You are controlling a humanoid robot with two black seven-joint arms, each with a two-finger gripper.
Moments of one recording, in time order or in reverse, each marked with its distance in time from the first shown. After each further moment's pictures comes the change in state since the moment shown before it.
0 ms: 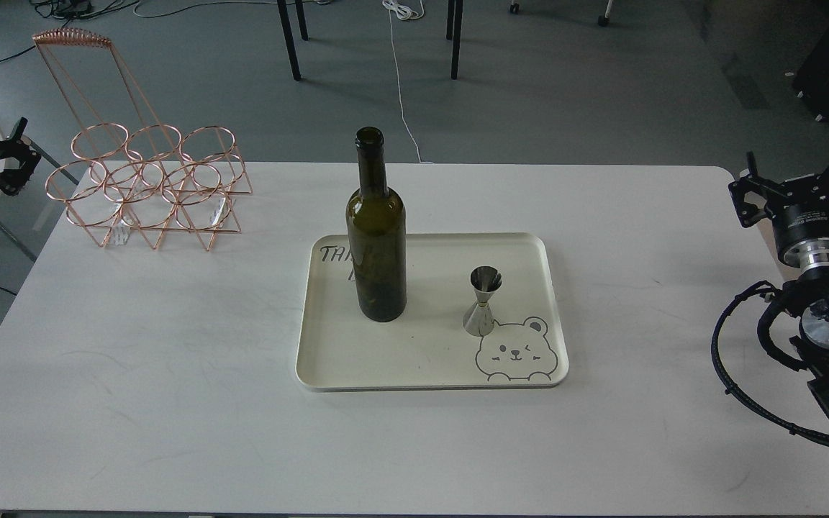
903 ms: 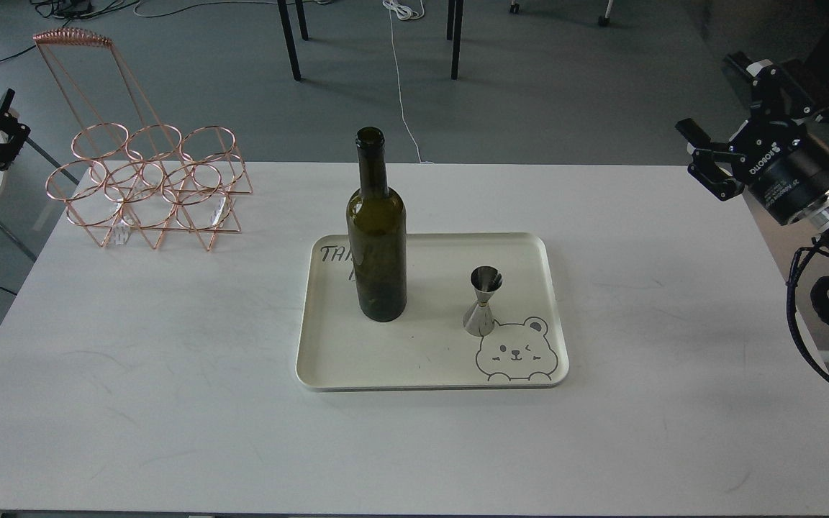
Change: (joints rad) left arm -0.046 0.013 -0.009 -0.005 0.004 0.000 -0.001; right arm 0.008 -0.321 -0.111 0.618 -0.954 -0.191 0.017
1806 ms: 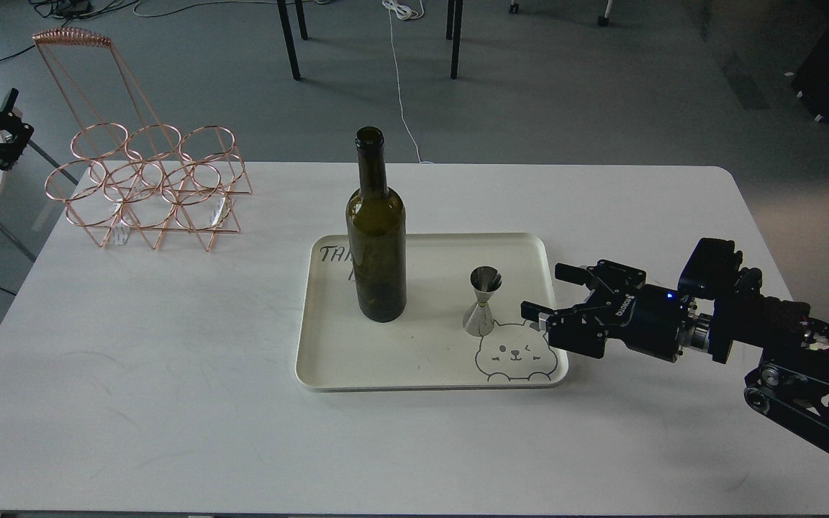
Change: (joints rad) left arm 0.001 -0.007 0.001 0.001 0.003 0.000 -0.003; right arm 0.022 0.076 -0.402 0.071 -1.270 -0.427 0.079
